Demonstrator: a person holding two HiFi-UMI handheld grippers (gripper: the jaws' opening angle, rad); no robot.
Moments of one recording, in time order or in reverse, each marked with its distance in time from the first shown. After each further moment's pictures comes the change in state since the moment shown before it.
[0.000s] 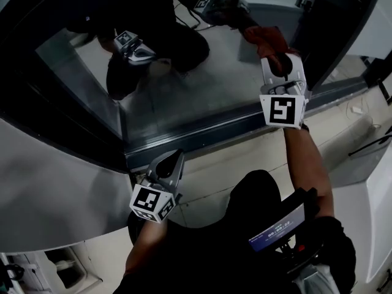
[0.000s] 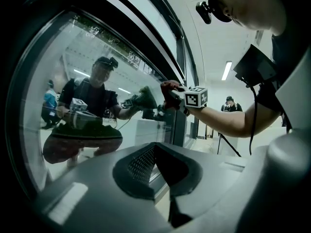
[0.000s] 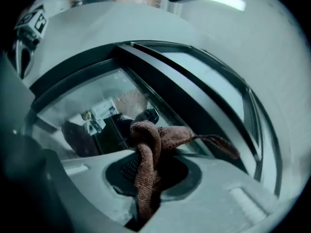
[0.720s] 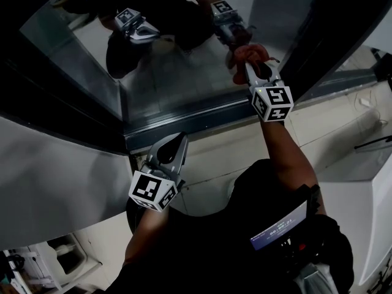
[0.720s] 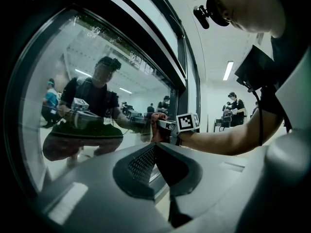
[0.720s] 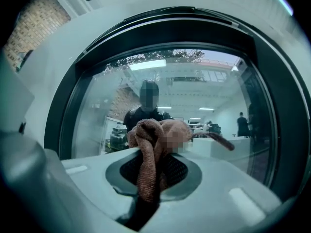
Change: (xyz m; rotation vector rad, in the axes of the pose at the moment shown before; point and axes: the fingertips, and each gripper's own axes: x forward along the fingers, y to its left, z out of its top) left arm 0.007 -0.001 -0.003 -0.008 -0.005 0.018; right arm -0.010 0.150 -0.133 0.853 0.215 0.205
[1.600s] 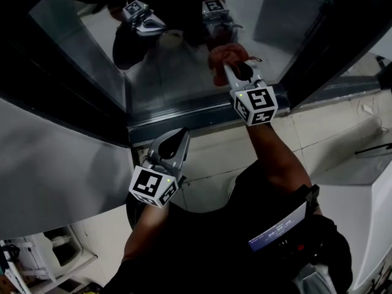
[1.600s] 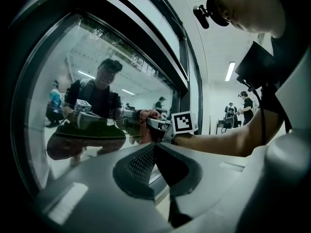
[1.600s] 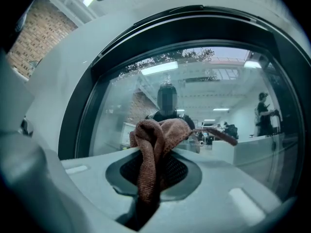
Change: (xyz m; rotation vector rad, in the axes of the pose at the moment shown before) left arm -0.010 0.006 0.006 -0.010 -0.007 0.031; right arm 0.022 0.096 0.015 -0.003 -0.045 0.168
